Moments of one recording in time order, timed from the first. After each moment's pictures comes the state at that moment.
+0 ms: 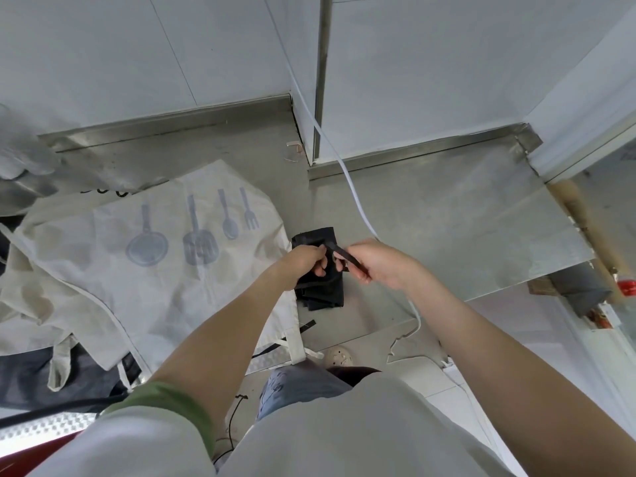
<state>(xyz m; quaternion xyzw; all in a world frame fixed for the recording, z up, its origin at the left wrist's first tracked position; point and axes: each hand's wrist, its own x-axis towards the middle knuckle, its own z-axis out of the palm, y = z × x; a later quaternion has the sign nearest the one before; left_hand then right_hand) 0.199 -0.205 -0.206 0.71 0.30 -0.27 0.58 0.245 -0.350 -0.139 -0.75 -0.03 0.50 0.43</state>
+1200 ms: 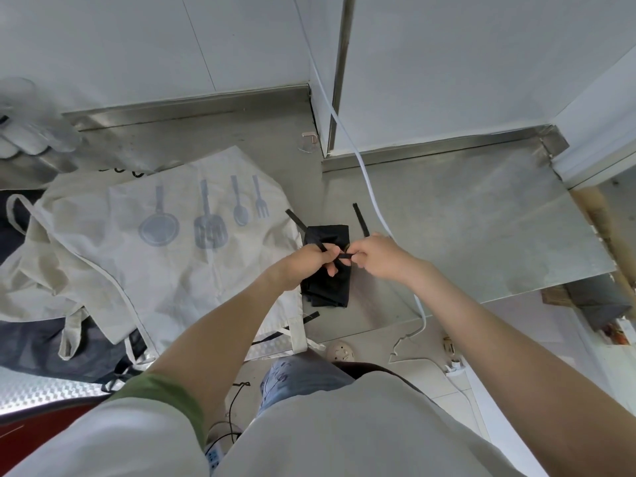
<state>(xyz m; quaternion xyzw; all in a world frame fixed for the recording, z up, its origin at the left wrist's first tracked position) 0.175 -0.199 -0.206 0.72 0.13 -0.25 0.63 0.259 -0.357 -0.172 -0.87 -0.30 0.37 0.12</state>
